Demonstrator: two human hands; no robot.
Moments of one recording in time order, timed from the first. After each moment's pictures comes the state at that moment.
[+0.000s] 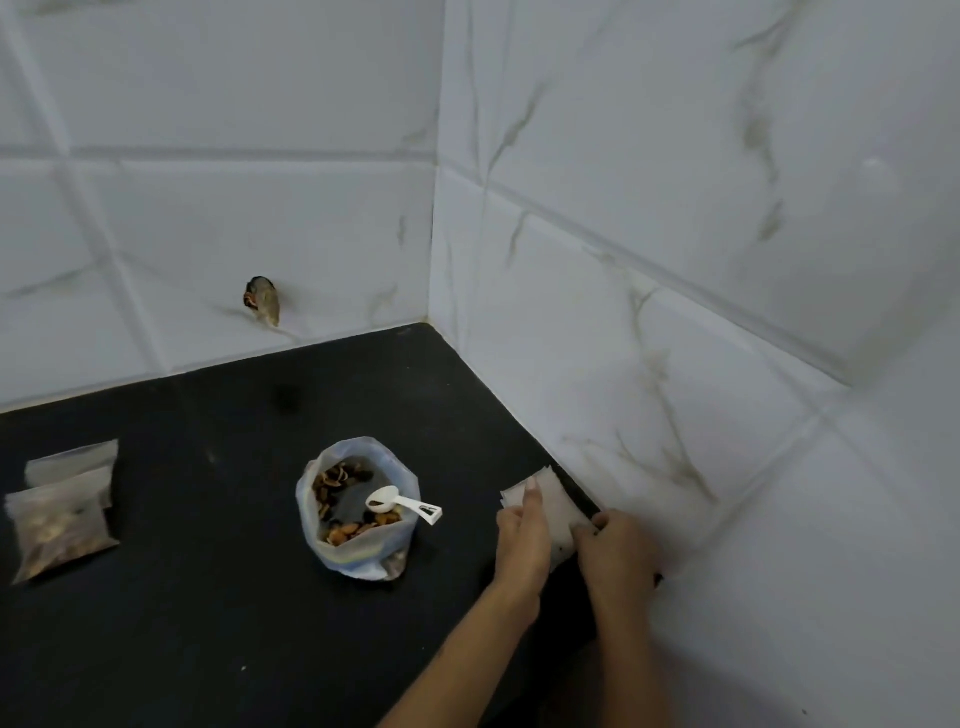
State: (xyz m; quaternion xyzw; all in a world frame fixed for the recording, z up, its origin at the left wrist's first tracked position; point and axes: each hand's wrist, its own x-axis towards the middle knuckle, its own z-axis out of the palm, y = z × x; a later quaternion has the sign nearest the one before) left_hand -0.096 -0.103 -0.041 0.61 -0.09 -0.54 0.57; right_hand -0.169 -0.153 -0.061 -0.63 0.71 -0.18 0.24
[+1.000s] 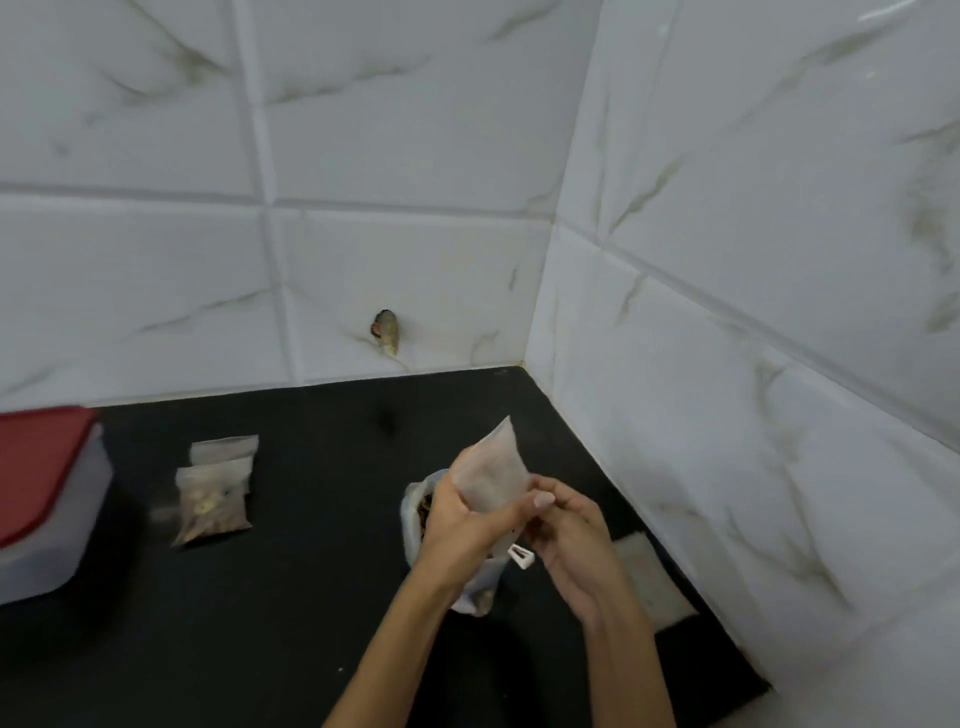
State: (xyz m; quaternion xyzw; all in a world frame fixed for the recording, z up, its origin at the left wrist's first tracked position) left_hand 0.032 -0.021 -0.002 0.54 -0.28 -0.31 0.73; right_hand -0.055 -0.106 -0.002 -0.49 0.33 -0.27 0.76
